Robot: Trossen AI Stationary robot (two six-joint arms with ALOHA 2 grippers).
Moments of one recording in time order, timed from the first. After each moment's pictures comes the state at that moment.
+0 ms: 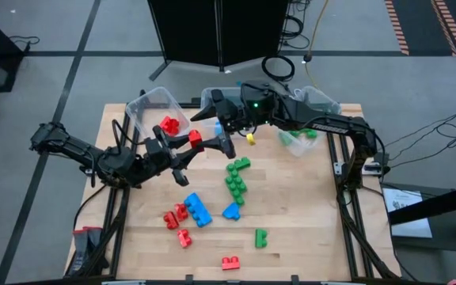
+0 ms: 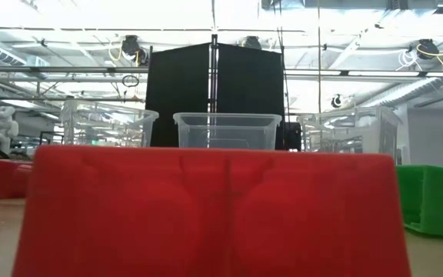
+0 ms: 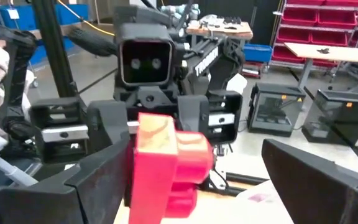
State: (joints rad) left arm -0.37 1.09 0.87 0.52 -0.82 0.17; right arm -0.14 1.82 1.99 -0.30 -0.34 -0.06
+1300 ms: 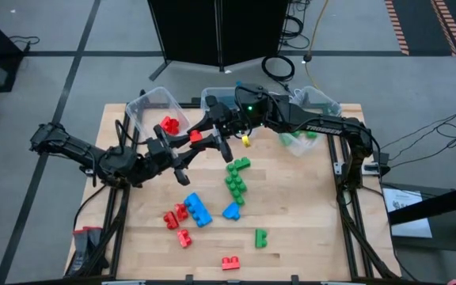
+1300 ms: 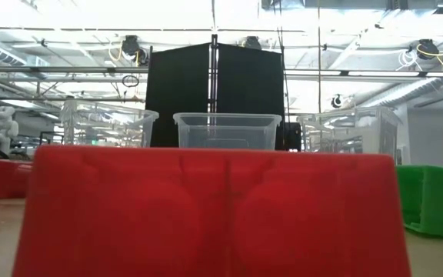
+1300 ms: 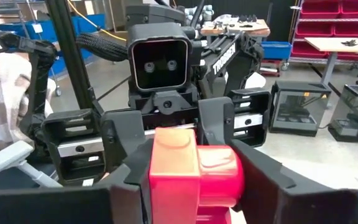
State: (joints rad) left arm -0.35 1.09 0.87 0.50 -0.82 0.17; right arm -0.13 1.86 1.99 -0.26 -0.40 0.00
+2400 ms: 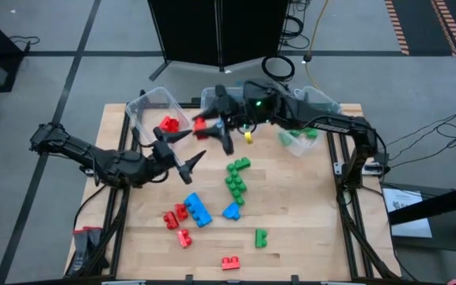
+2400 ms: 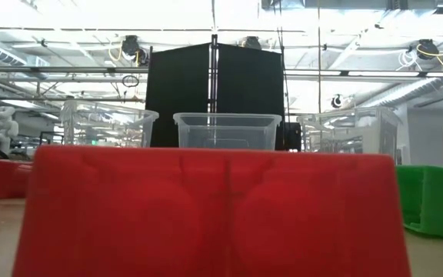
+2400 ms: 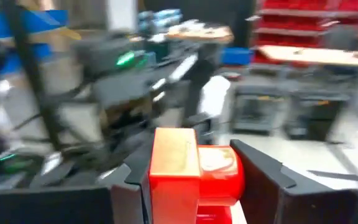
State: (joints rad) left arm -0.35 1.09 0.87 0.25 -0.93 0.14; right arm -0.15 1.81 1.99 -0.28 -0.27 -0.04
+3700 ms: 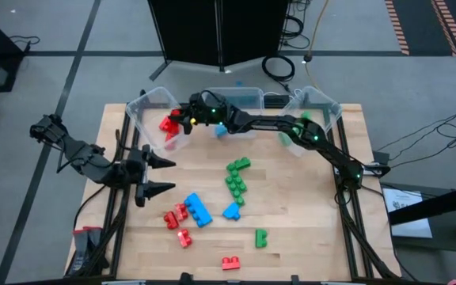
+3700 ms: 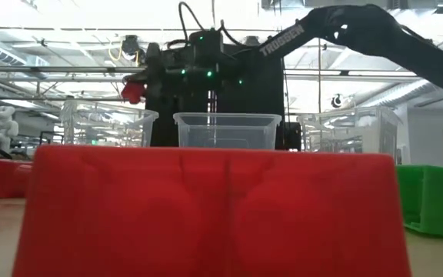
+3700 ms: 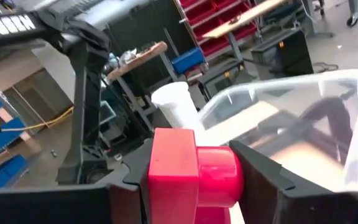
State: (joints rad) left arm -0.59 0.78 0.87 -0.30 -0.61 -0.47; right arm -0.35 2.43 1.99 0.44 -0.24 0.51
